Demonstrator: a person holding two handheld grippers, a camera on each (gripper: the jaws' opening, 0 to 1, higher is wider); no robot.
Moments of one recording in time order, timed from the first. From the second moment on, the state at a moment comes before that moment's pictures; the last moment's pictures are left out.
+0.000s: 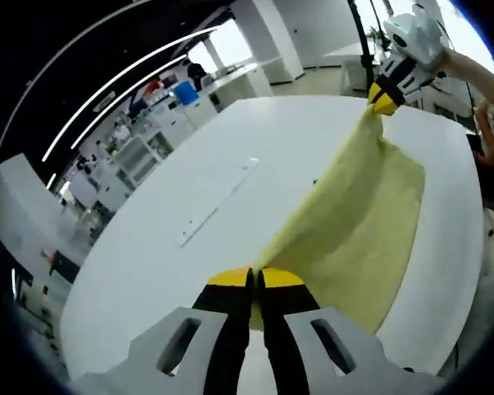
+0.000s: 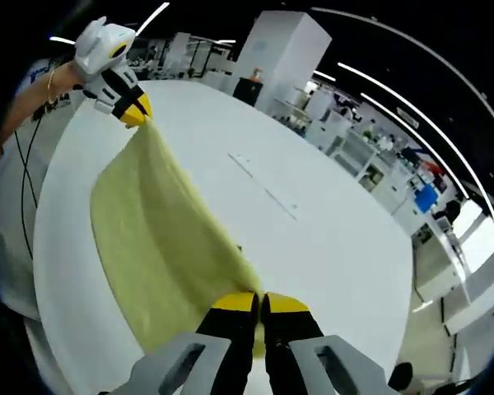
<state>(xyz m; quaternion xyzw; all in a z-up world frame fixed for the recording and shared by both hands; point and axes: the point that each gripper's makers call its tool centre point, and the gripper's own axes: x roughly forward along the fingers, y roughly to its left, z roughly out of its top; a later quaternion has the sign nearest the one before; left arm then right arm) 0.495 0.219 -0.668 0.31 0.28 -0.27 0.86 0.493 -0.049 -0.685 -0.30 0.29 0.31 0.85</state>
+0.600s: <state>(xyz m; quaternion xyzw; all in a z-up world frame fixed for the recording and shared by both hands) 0.538 0.225 -0.755 0.32 0.31 -0.27 0.85 0.531 -0.047 -0.752 -0.28 0.34 0.30 0.85</state>
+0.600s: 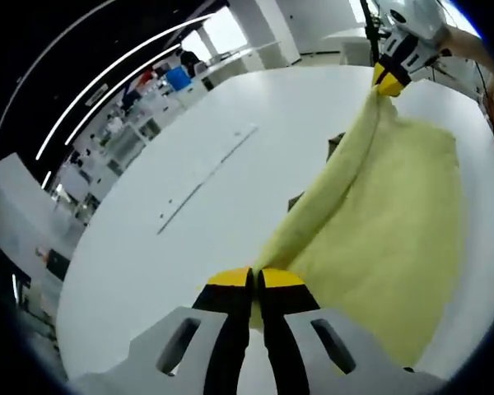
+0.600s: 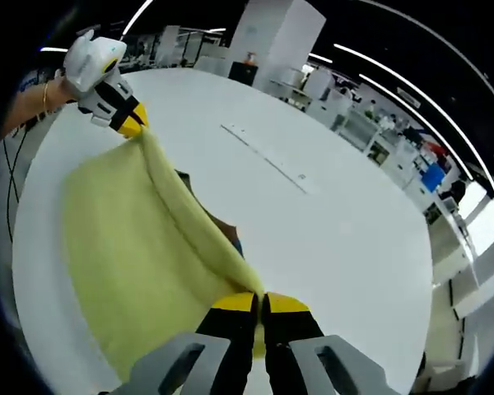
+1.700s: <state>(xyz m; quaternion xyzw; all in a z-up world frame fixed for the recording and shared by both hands) 0.548 0.252 -0.791 0.28 0.31 -0.31 0.86 0.550 -0.062 -0.797 -0.35 0.33 0.34 0.81</state>
